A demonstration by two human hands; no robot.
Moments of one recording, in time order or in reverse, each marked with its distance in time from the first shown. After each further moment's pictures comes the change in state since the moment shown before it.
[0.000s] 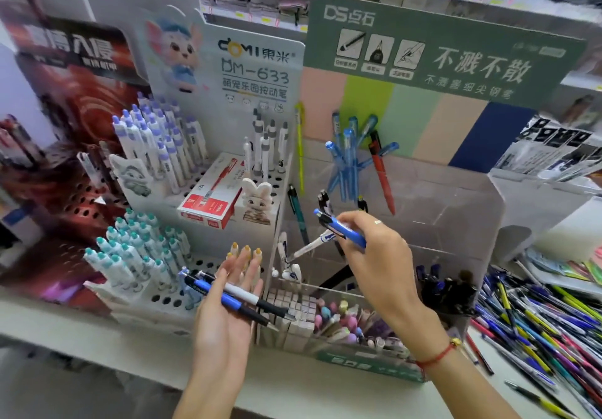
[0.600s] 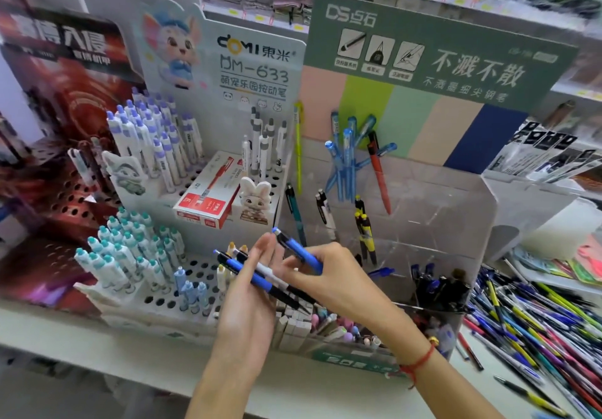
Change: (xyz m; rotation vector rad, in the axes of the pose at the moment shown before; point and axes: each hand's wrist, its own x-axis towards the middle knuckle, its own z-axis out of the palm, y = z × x) left_hand -0.003 -0.006 0.021 0.151 -0.234 -0.134; right_hand -0.007 -0.032 0.013 0.417 -0.604 0.182
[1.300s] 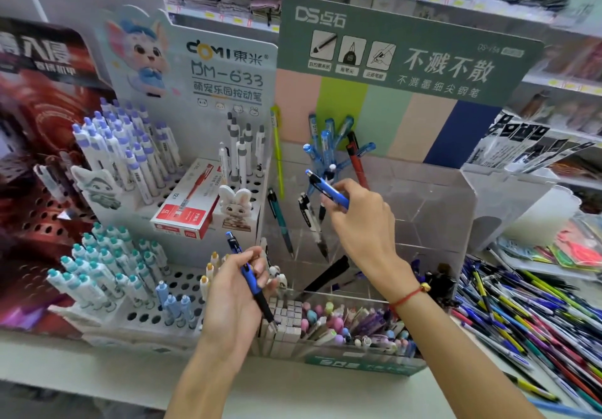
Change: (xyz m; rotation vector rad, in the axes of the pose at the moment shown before) left_hand 0.016 0.004 0.002 0.067 -0.066 0.026; right_hand 0.036 0.005 -0.054 -0.503 0.658 0.018
